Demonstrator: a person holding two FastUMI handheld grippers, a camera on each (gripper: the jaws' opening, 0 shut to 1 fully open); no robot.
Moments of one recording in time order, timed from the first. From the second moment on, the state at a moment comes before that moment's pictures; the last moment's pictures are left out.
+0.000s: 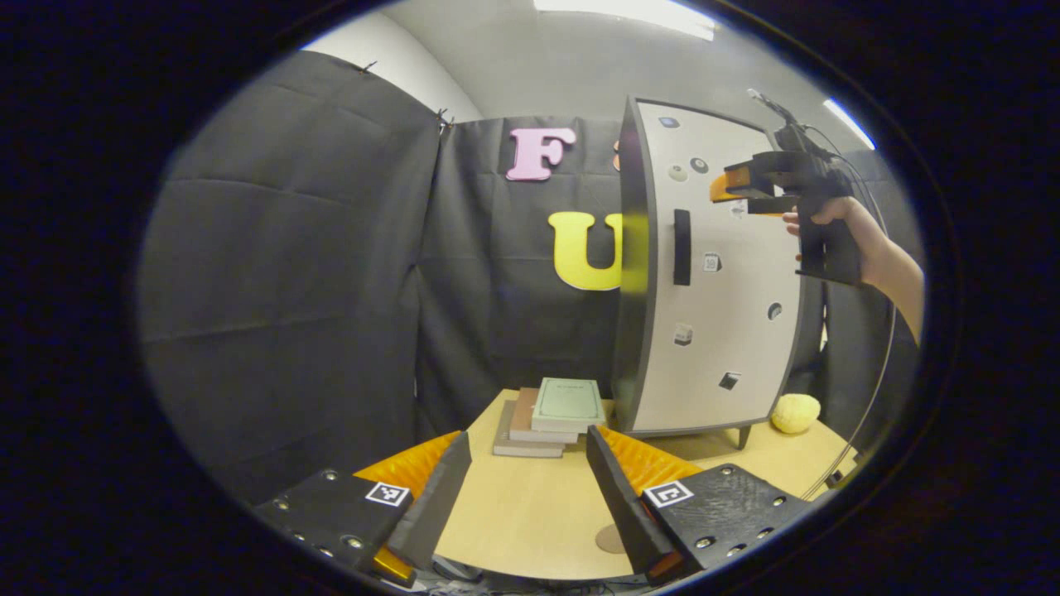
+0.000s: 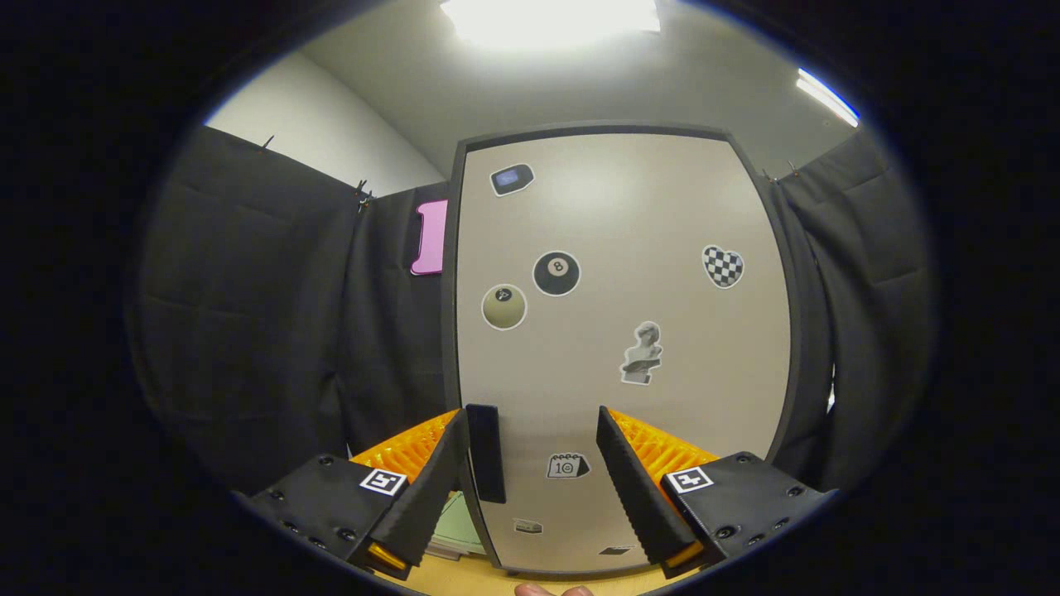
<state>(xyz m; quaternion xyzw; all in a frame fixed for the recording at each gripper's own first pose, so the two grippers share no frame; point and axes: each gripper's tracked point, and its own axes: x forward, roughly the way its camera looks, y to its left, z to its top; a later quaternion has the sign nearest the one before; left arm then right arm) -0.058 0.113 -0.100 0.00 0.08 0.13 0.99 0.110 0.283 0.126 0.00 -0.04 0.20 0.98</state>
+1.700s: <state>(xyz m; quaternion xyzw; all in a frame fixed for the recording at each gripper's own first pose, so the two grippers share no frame) -0.053 0.117 -0.113 -0.04 0.08 0.15 0.98 0.161 0.344 0.047 -0.03 0.05 0.23 0.97</state>
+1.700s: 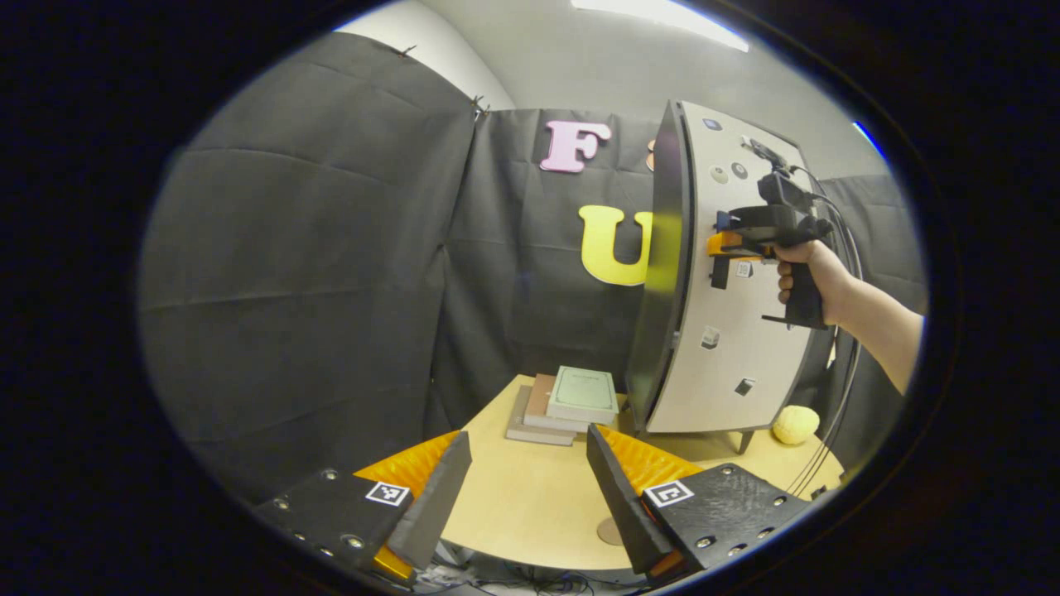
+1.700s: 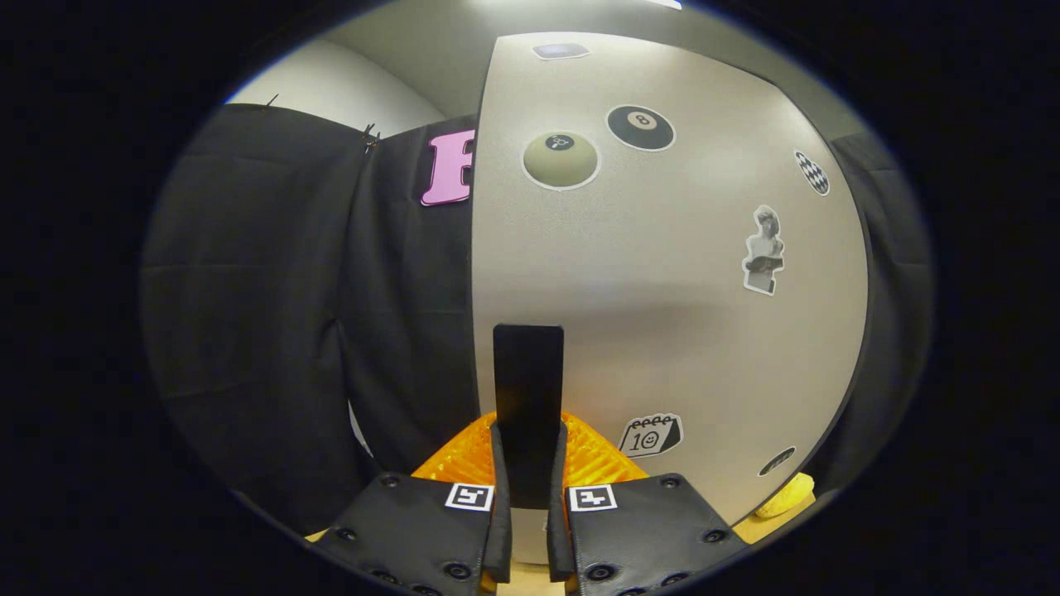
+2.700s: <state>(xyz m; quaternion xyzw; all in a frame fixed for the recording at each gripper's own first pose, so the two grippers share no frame) -0.055 0.099 -0.101 -0.03 0.10 0.10 0.99 0.114 0.313 0.051 0.00 0.05 0.32 0.95</state>
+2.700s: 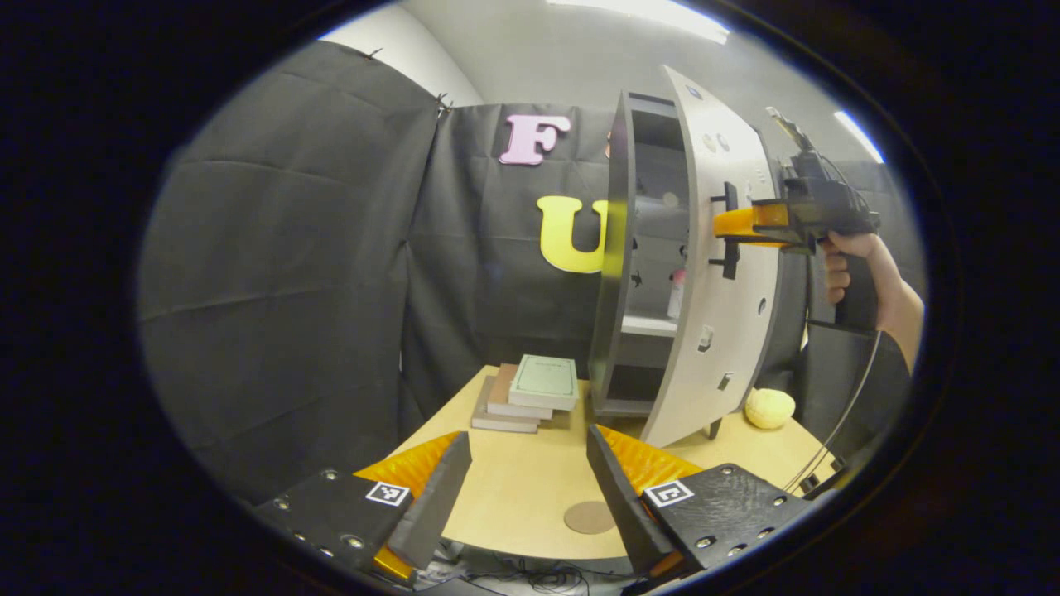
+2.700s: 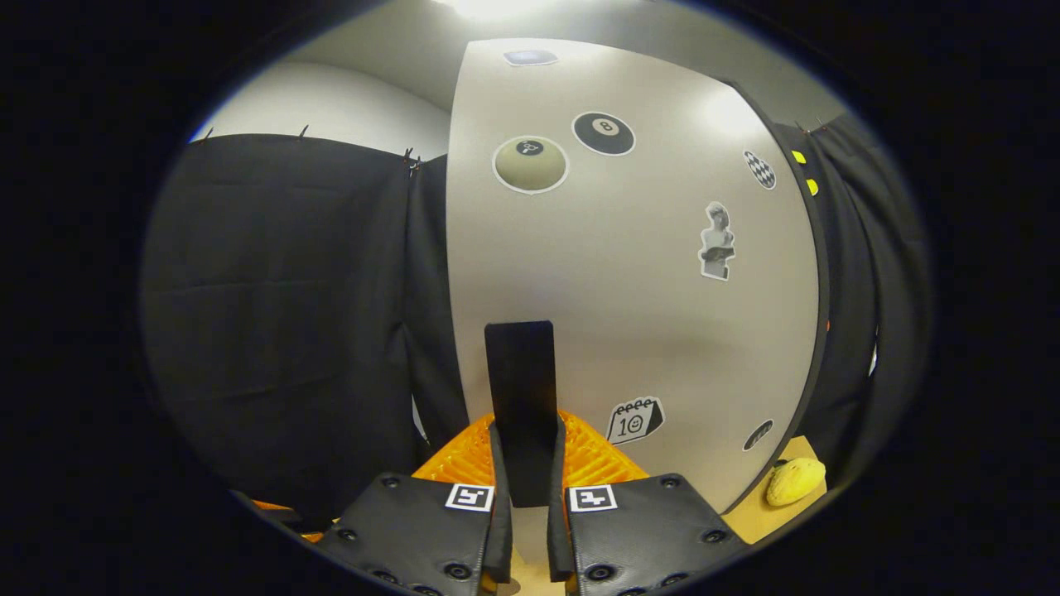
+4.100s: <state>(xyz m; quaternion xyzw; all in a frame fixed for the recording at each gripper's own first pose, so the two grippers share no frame) 0.006 0.012 -0.126 -0.01 0.14 -0.03 0.99 0.081 0.242 0.050 0.05 0.04 0.28 0.96</state>
